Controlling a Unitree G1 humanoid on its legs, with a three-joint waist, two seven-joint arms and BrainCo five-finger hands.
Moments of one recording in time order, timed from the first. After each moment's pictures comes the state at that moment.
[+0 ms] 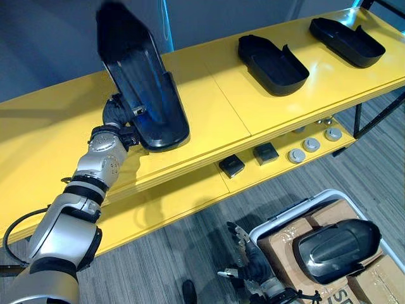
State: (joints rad) left arm -1.11 0.69 -0.42 0.86 -0.94 -0.01 0.26; right arm 0.33 -0.24 0.45 -0.26 -0.11 -0.13 -0.04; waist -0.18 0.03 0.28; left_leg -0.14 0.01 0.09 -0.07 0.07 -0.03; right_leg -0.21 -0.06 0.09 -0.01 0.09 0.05
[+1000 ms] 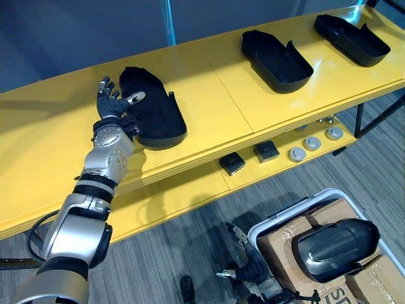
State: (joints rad) left arm -1.09 0.56 -0.18 0.68 -0.67 -0.06 0.47; right arm 0.32 -0.24 0.45 -0.26 -0.19 -0.13 -0.12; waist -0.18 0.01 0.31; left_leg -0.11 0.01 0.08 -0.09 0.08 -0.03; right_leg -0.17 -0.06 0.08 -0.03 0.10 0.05
